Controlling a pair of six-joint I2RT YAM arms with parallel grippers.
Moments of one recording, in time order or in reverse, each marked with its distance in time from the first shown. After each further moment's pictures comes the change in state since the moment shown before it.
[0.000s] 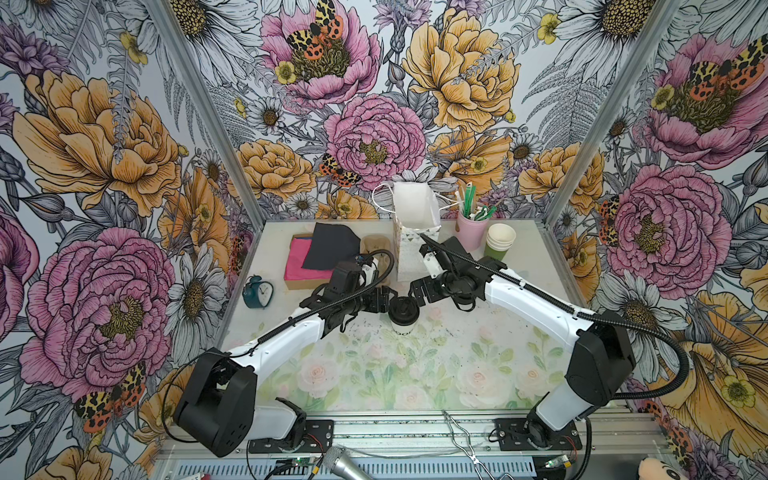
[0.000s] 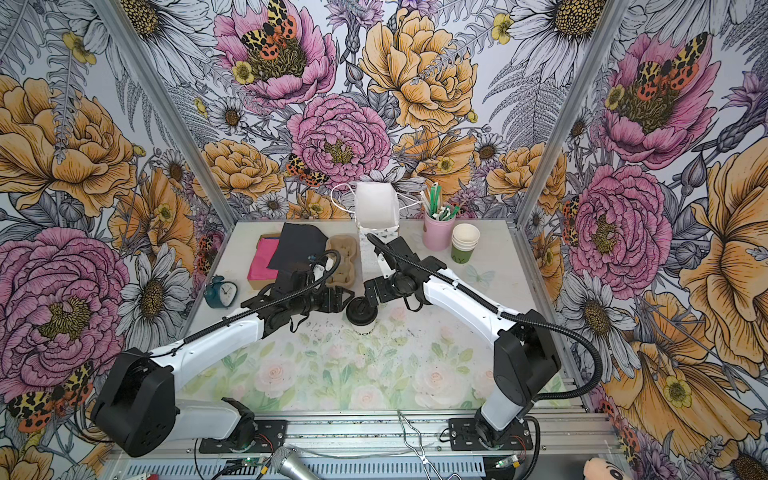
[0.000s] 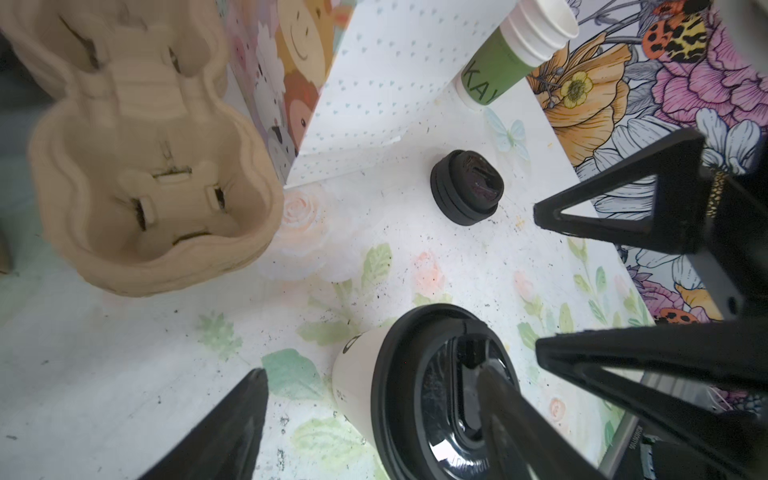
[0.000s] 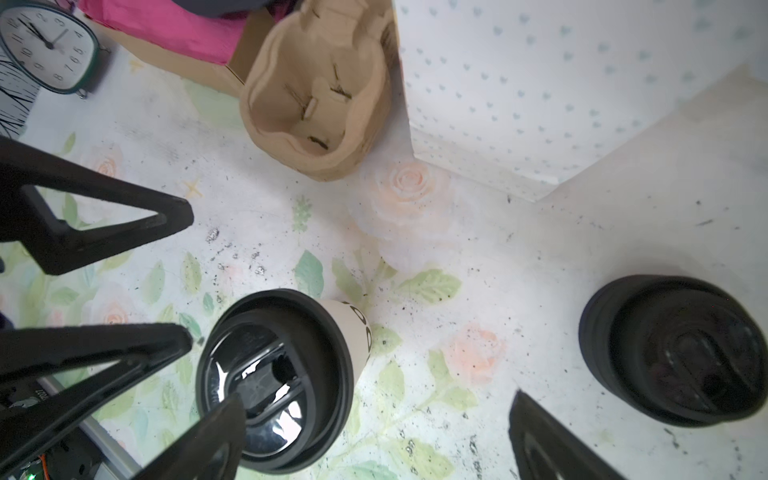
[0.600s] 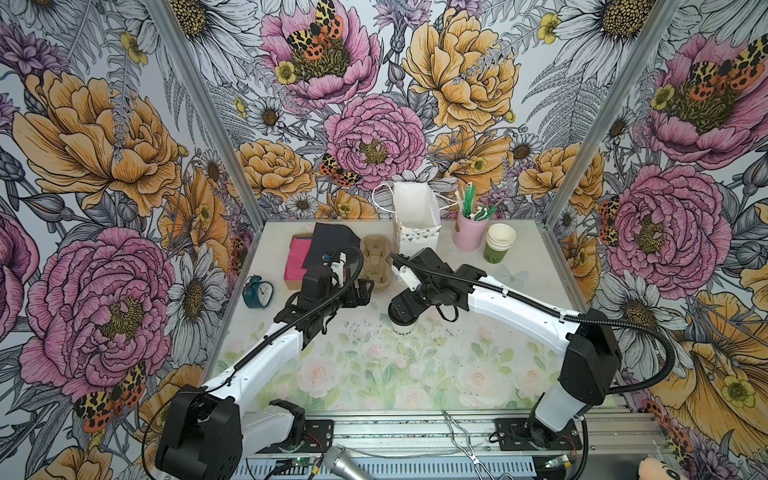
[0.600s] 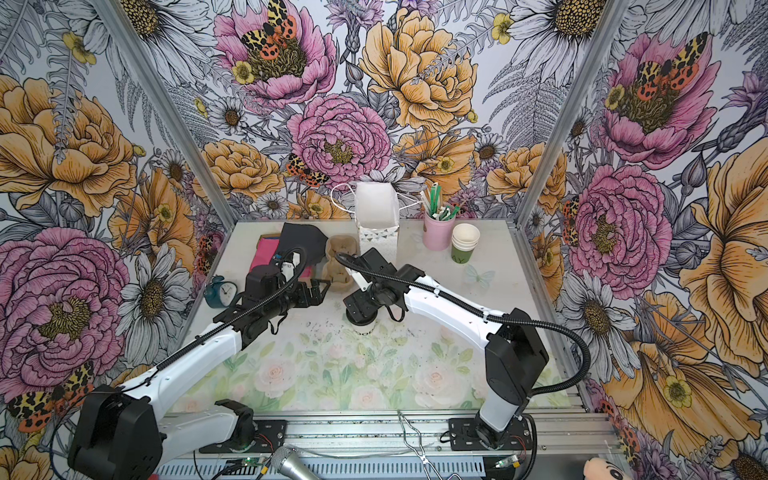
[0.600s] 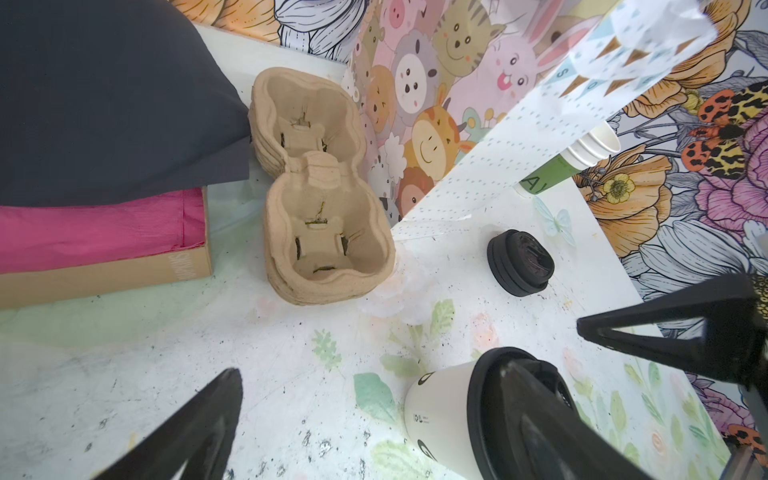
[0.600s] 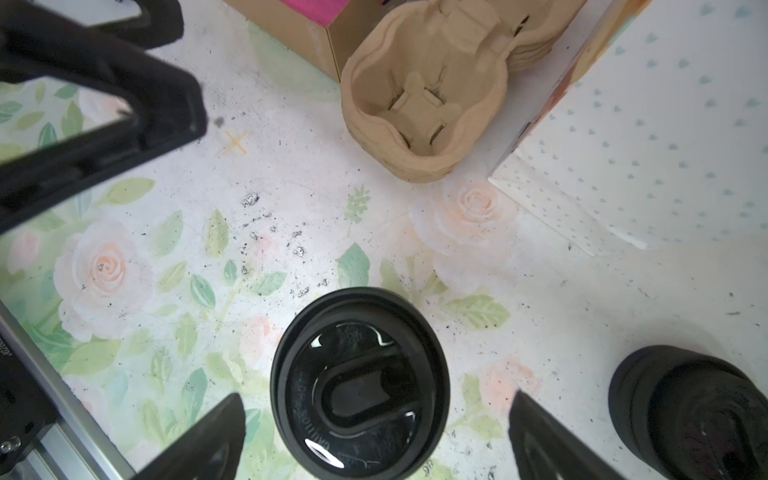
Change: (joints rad) left arm 0.158 -0.155 -0.126 0.057 -0.069 -0.008; right arm 0.159 0.077 0.045 -0.004 0.107 -0.117
